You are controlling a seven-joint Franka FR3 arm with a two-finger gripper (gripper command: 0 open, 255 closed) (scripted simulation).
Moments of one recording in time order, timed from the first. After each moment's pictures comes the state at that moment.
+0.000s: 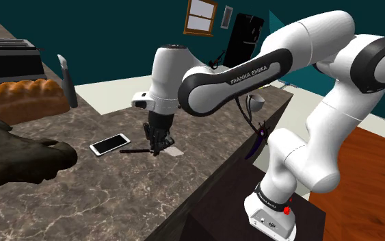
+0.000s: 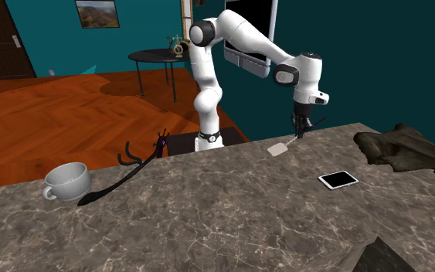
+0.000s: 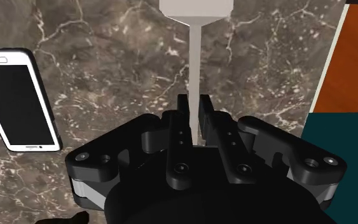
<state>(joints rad) 0.99 -0.18 -0.30 -2.32 -0.01 2.19 -0.86</state>
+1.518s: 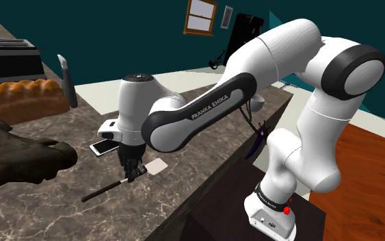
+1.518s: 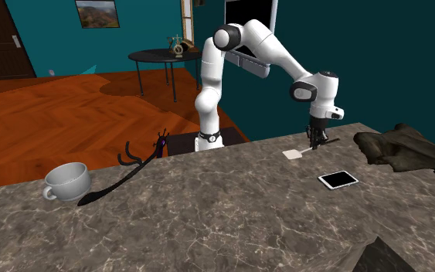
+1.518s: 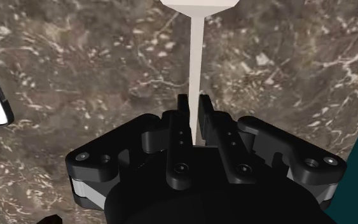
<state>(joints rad) 1.05 0.12 -0.25 -2.18 0.10 2.33 -0.83</state>
